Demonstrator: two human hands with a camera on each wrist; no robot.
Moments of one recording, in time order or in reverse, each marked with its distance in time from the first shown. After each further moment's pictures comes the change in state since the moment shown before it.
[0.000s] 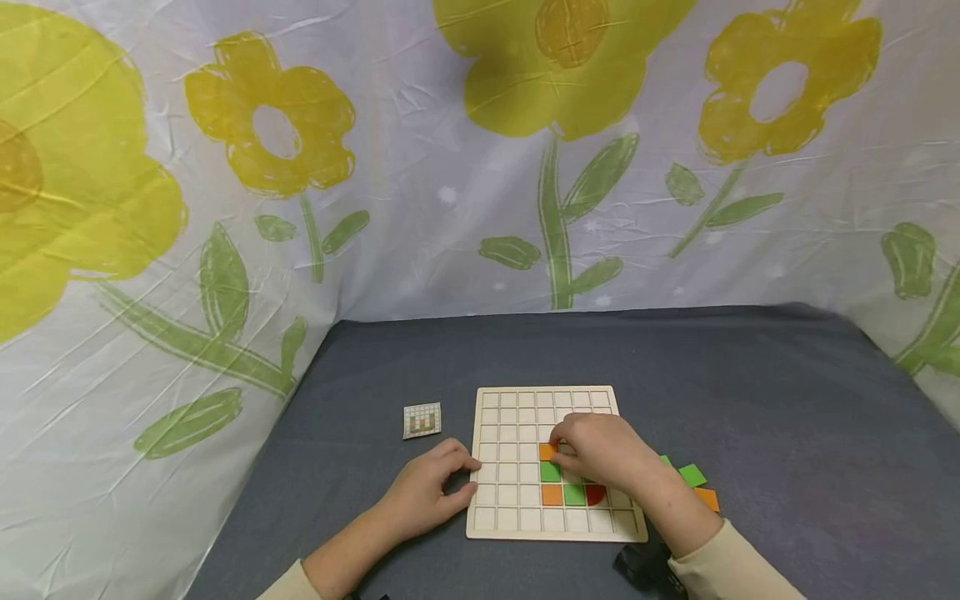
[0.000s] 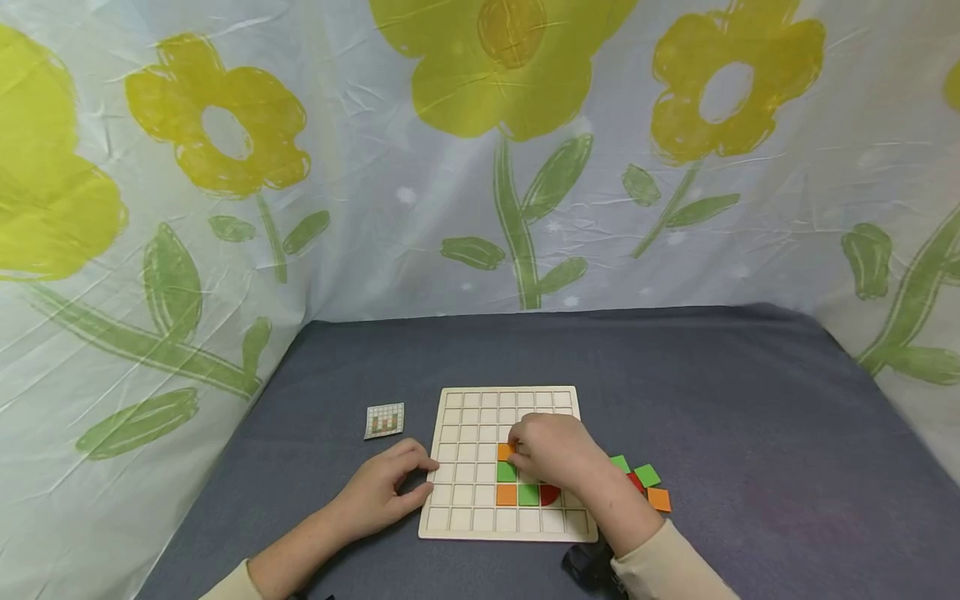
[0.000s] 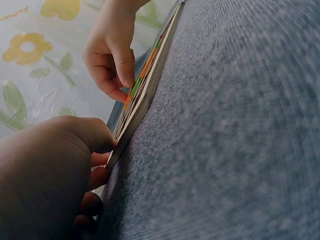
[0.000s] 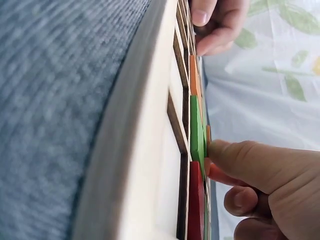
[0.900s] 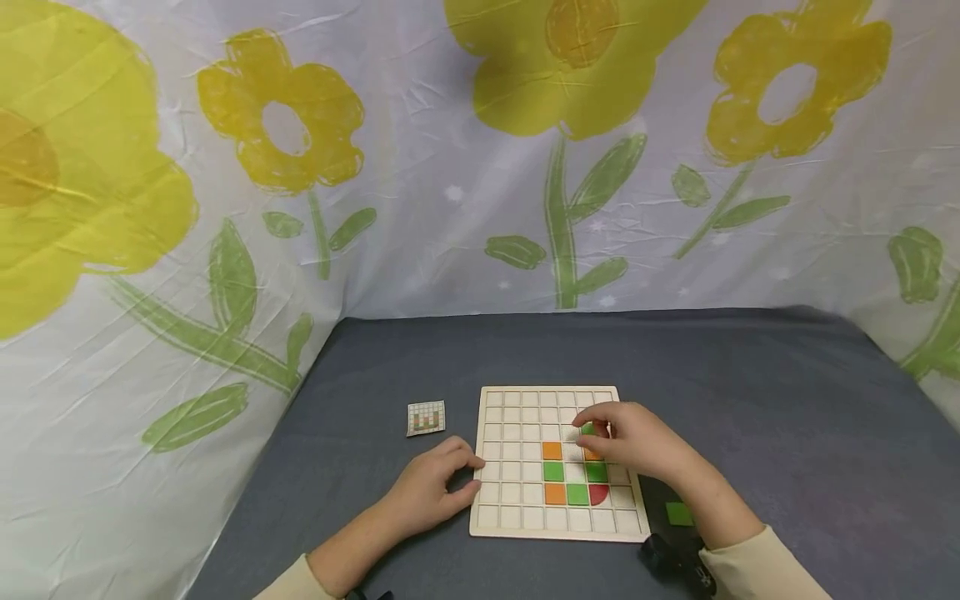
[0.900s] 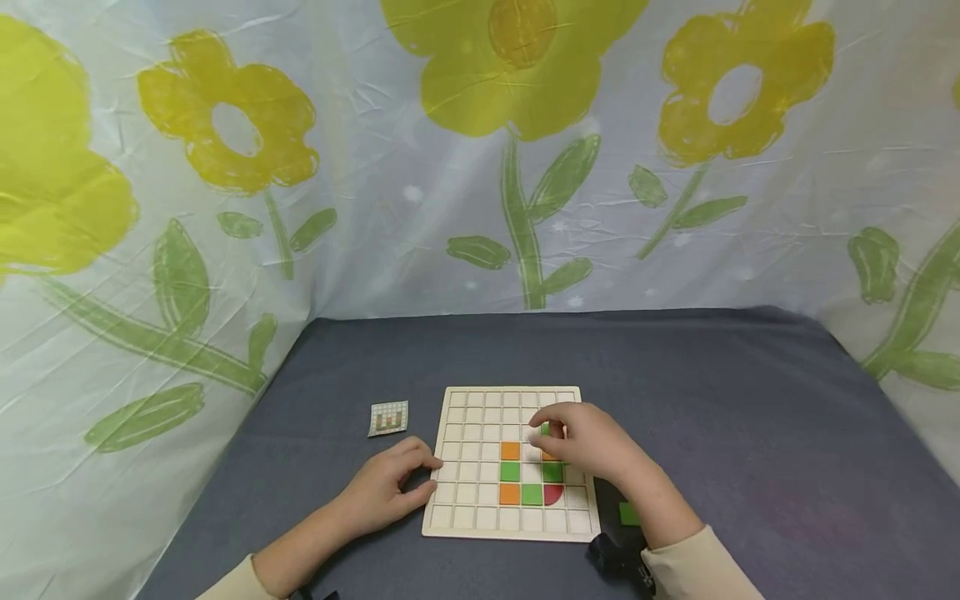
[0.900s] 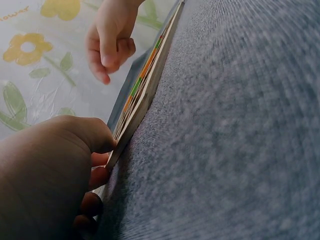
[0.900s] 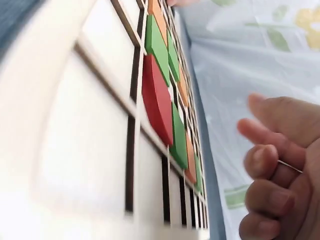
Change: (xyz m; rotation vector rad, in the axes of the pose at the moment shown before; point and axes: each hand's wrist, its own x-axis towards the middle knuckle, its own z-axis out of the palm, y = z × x) left_hand -0.001 0.000 -0.001 0.002 0.002 0.001; right_hand -0.018 0.025 -0.021 0.478 -0.025 0.199
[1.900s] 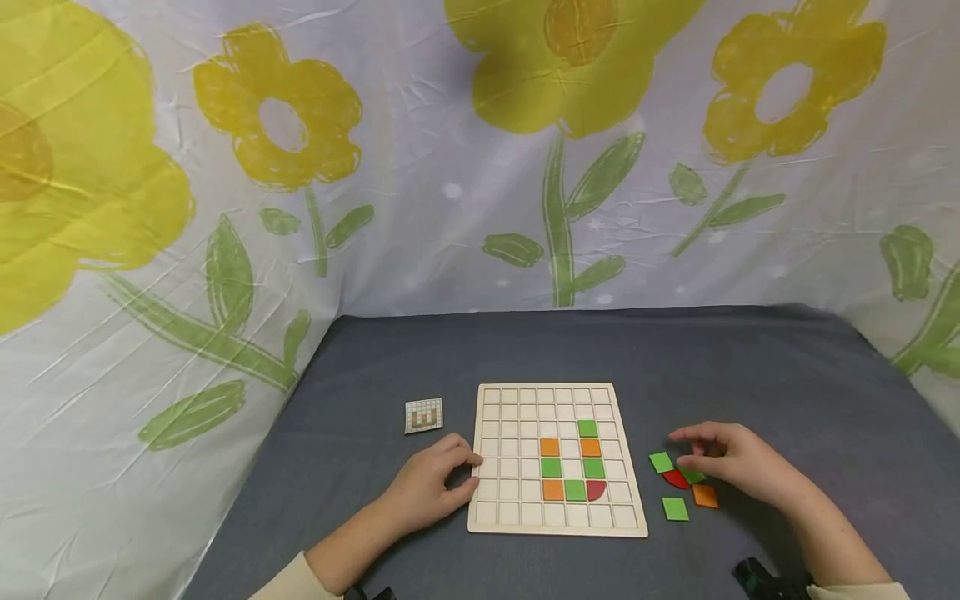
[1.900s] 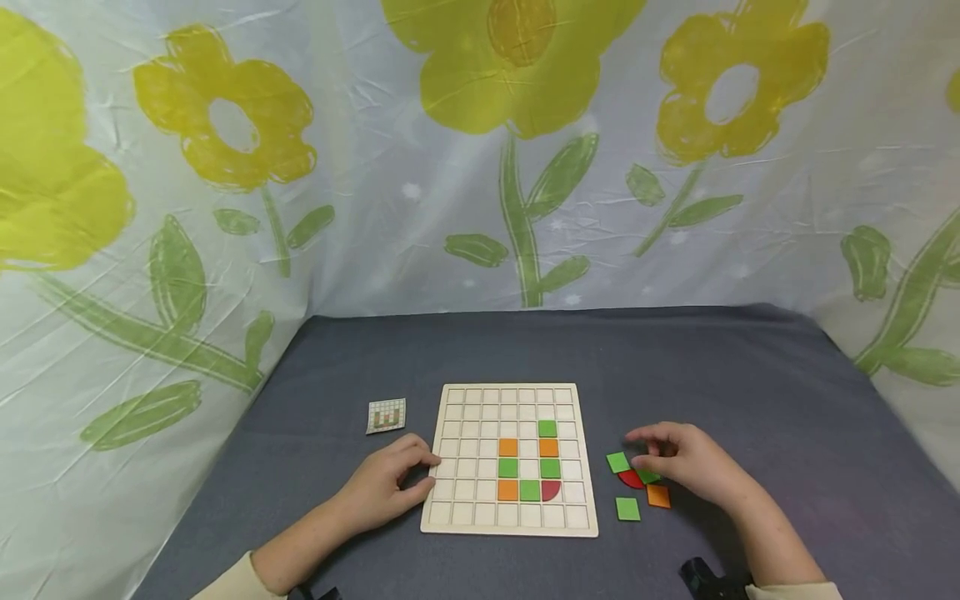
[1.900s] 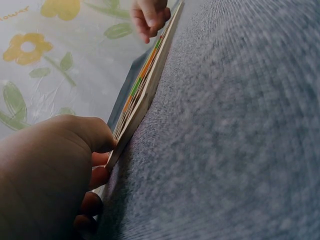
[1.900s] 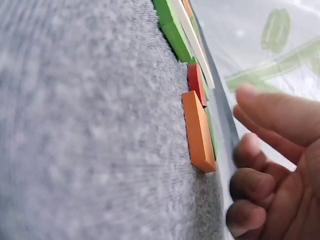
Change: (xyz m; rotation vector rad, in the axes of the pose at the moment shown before) left_hand 0.001 0.000 0.000 0.003 -0.015 -0.008; right_hand -0.088 0.077 -0.053 0.208 0.009 0.171
